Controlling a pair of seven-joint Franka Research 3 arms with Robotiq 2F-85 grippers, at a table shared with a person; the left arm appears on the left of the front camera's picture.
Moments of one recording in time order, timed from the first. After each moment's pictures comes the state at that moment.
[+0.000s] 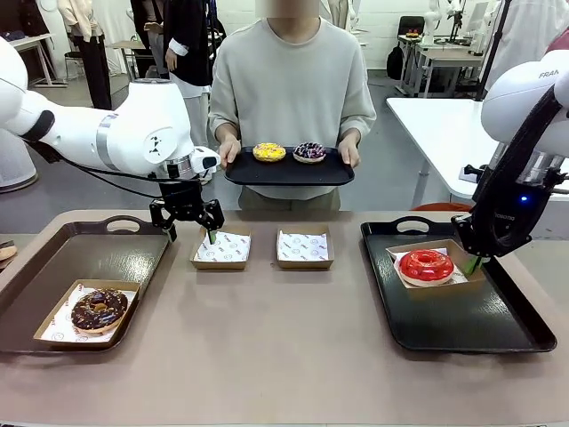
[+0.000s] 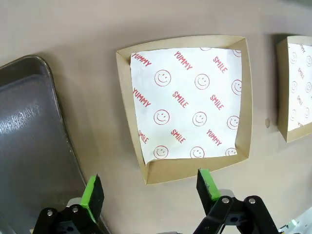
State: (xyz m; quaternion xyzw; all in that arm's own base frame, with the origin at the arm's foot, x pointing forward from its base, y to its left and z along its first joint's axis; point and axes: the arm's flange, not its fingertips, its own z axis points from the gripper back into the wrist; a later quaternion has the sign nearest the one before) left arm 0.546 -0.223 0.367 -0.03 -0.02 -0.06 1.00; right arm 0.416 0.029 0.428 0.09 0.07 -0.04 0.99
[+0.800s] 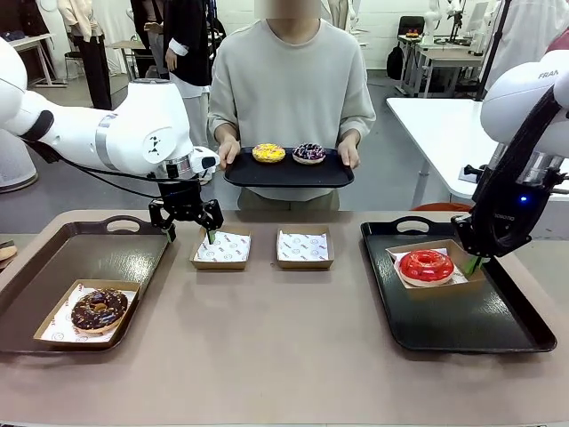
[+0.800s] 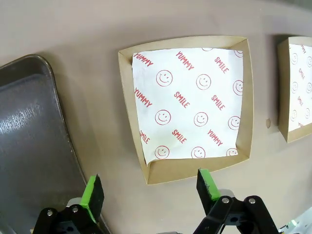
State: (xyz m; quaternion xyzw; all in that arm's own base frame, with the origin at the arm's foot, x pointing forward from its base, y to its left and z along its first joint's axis) left arm 0.547 -0.222 0.367 -0.03 -0.02 -0.06 1.00; right arm 0.416 0.032 0.428 0.08 0.07 -0.04 0.99
